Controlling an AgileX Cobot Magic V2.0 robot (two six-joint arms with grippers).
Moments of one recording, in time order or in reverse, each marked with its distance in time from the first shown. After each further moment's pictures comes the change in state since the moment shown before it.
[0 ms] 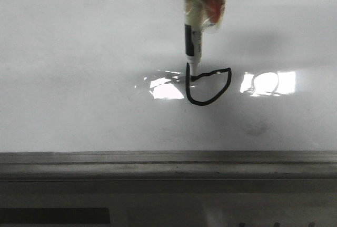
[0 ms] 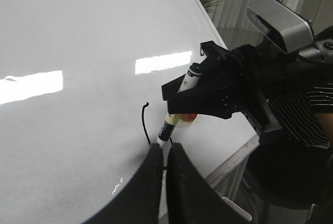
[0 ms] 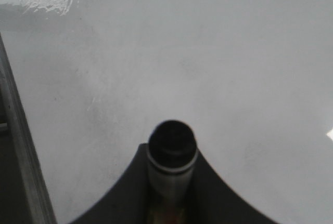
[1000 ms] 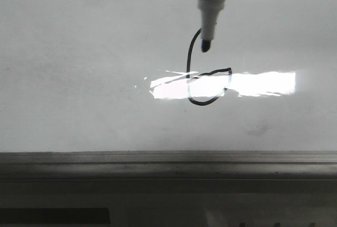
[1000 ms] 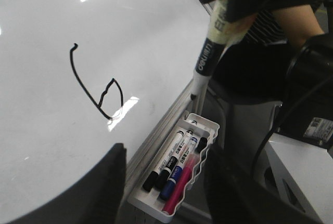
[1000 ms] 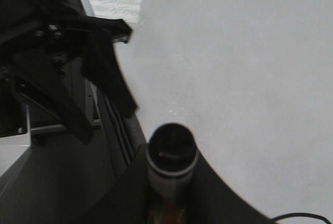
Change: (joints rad) left arm 0.000 0.350 -0.146 0.133 0.258 0.072; right arm 0.372 -0.250 -0.129 0.125 0.438 -0.004
